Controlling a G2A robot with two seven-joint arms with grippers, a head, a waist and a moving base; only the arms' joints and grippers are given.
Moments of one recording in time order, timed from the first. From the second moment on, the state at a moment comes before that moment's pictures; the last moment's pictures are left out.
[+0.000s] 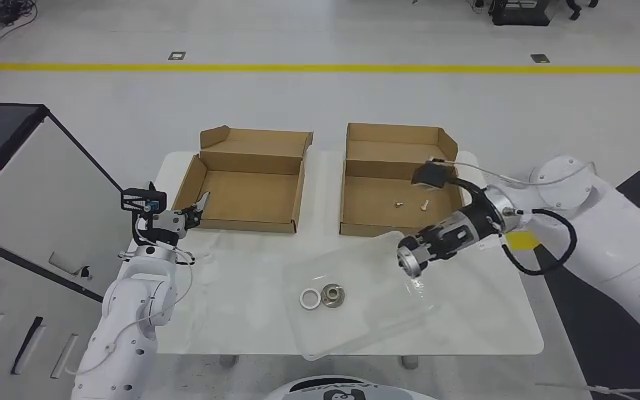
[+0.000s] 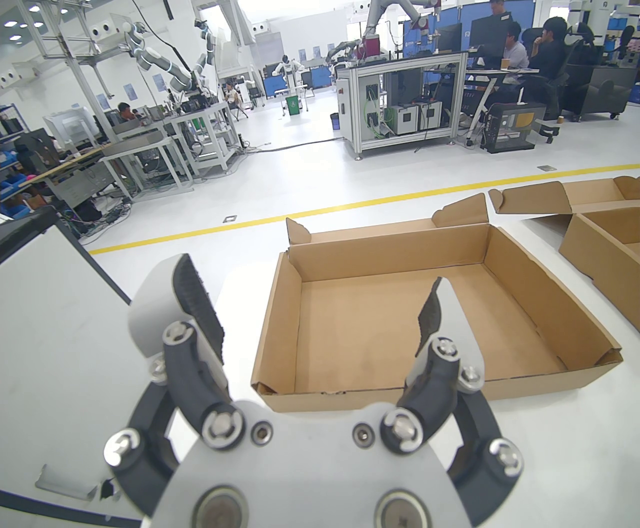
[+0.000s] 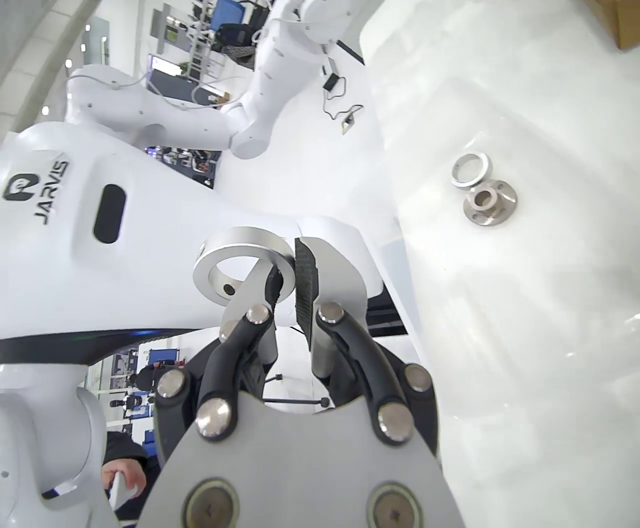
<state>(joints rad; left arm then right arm) 1.73 -1.15 -1.60 -1.80 1.33 0.00 0.00 -0.82 -0.61 0.79 -1.71 0.84 -0.34 1.48</state>
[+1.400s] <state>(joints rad) 1.73 -1.15 -1.60 -1.80 1.33 0.00 0.00 -0.72 -0.85 0.72 -1.78 1.29 -0.28 1.54</state>
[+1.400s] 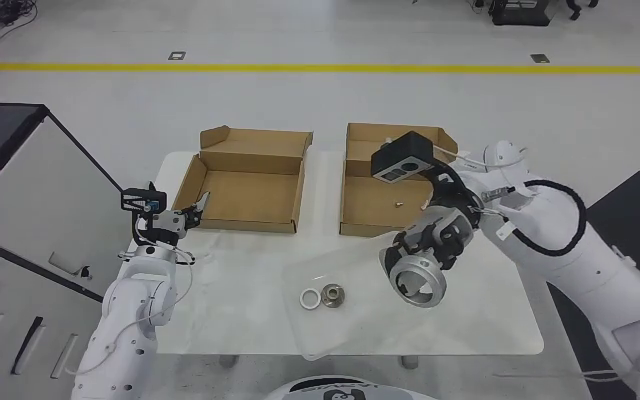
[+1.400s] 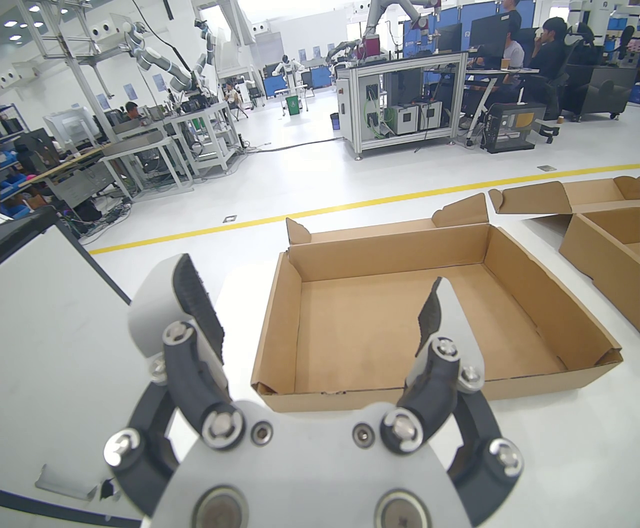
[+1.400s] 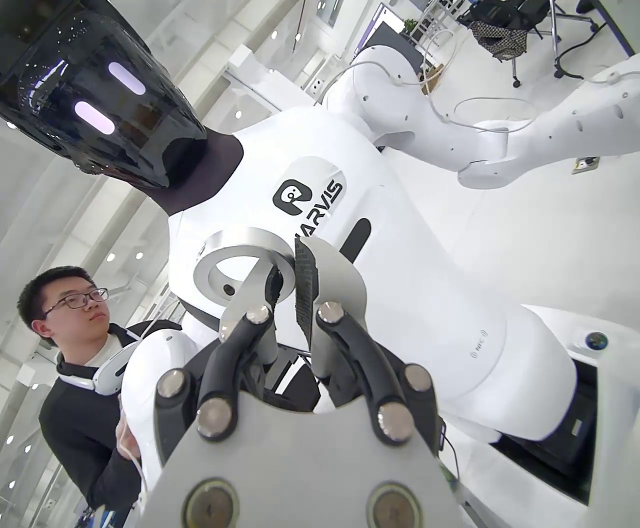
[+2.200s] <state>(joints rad) 1.73 -1.15 -1.60 -1.80 1.33 0.00 0.00 -0.87 -0.93 0.85 -1.92 1.50 -0.28 1.54</state>
